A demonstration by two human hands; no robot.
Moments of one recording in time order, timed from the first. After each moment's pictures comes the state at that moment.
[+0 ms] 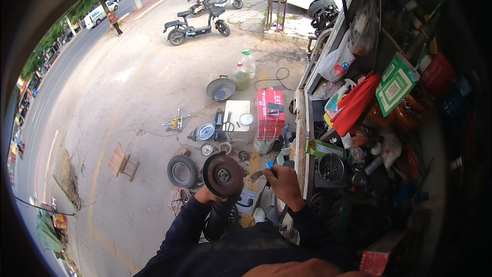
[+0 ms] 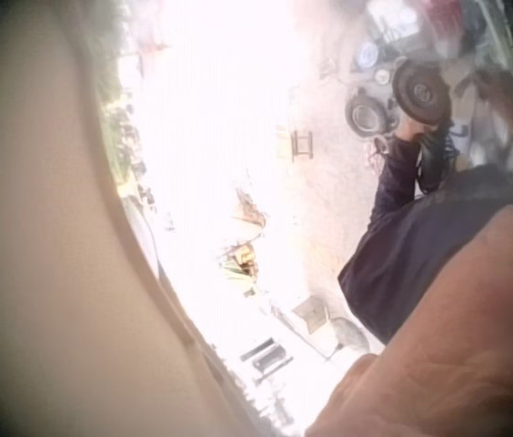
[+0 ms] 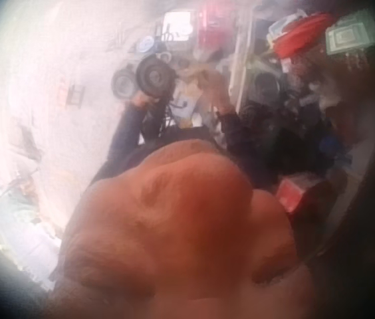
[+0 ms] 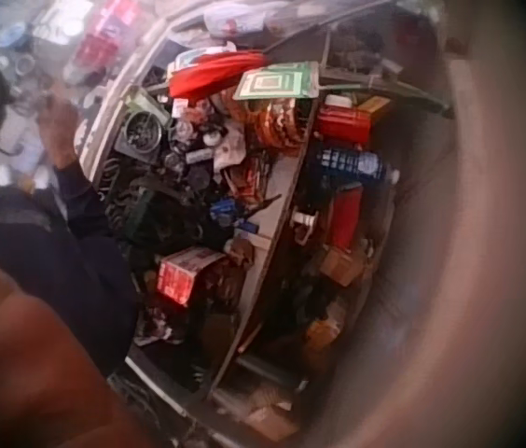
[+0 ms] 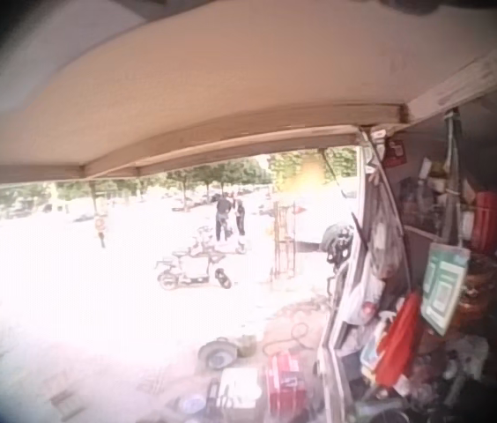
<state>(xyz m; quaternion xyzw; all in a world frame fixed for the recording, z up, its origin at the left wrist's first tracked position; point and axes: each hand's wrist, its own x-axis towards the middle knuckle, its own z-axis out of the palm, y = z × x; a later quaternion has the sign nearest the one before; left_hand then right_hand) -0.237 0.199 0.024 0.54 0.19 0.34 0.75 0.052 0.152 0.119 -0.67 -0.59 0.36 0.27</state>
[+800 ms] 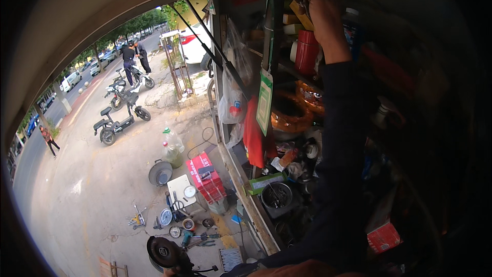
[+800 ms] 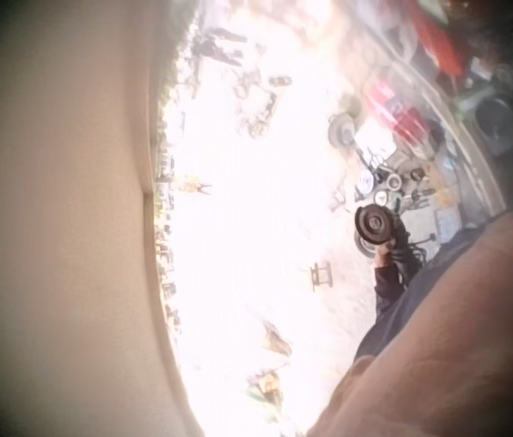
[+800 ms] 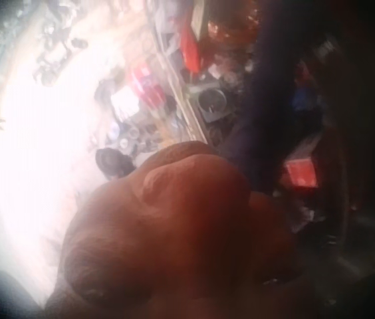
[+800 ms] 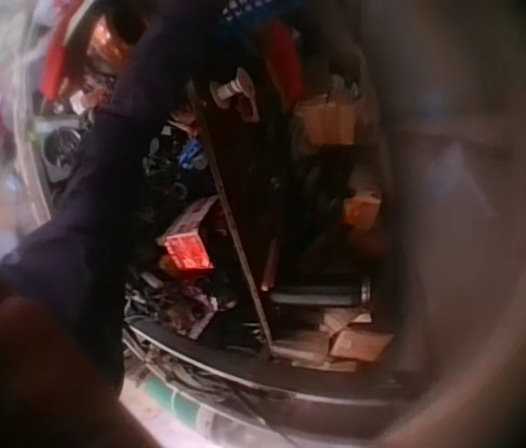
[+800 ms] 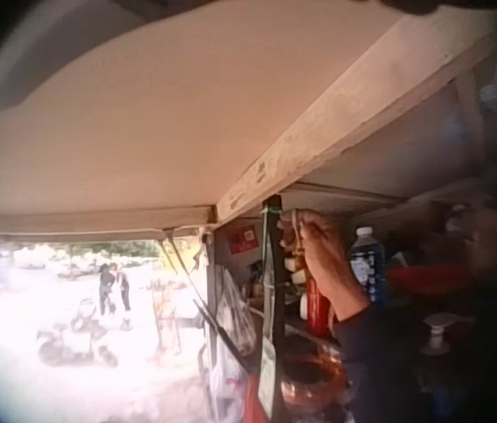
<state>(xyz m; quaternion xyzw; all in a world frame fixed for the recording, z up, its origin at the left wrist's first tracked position) -0.218 0.189 0.003 0.44 0.37 0.26 0.78 0.461 0.205 0.547 -0.36 -0.58 -0.13 0.72</state>
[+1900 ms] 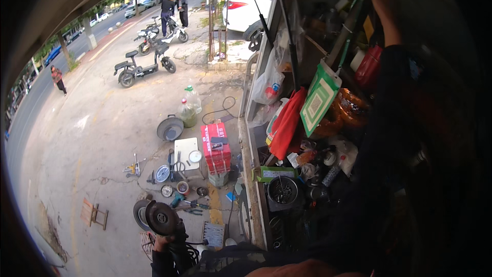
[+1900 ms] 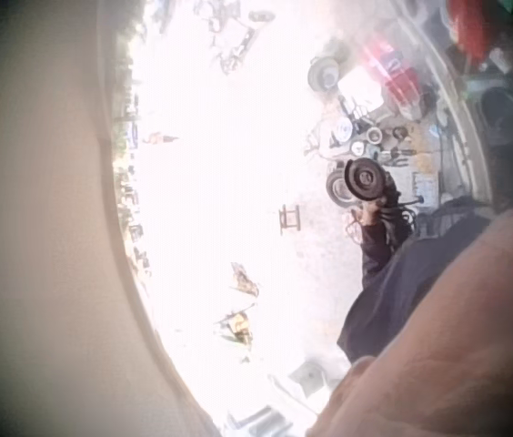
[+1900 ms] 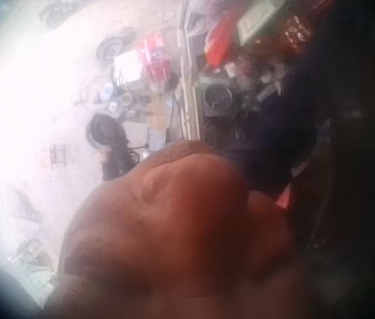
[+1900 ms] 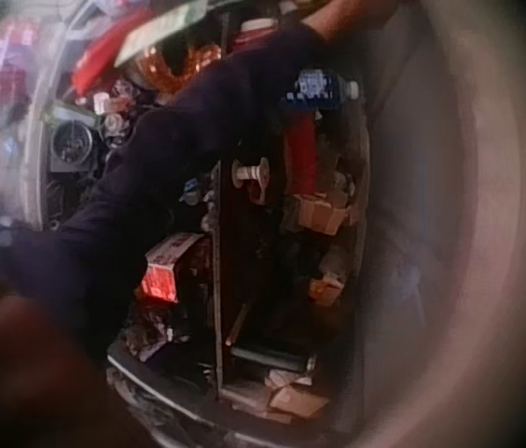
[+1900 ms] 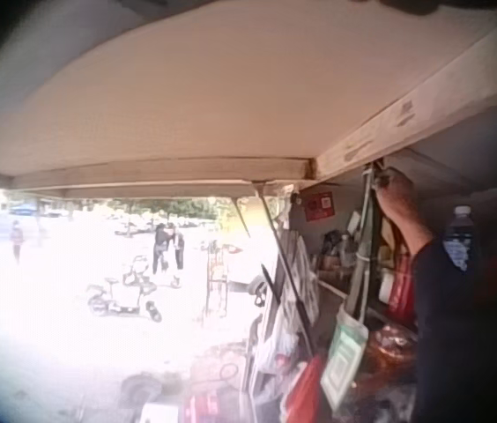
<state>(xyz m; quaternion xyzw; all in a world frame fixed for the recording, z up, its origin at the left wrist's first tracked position) -0.221 0.187 -0.042 0.38 0.31 0.32 0.81 0.529 0.323 0.619 -0.61 -0.42 -0.51 0.43</state>
